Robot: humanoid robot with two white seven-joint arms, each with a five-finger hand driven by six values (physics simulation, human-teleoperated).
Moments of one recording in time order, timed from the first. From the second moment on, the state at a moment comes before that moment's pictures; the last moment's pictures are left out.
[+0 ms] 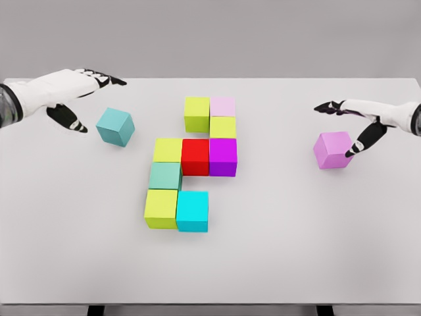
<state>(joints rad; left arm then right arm) -0.68 0.87 -0.57 -1.67 -0.30 -0.04 -0.61 -0.79 -0.93 0.85 -1.36 -0.17 0.02 0.61</state>
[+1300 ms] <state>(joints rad) -0.75 0.66 -0.71 -1.36 -0.48 -0.04 -0.61 -0.81 -0.92 0.91 -1.46 -0.15 -0.06 0.61</state>
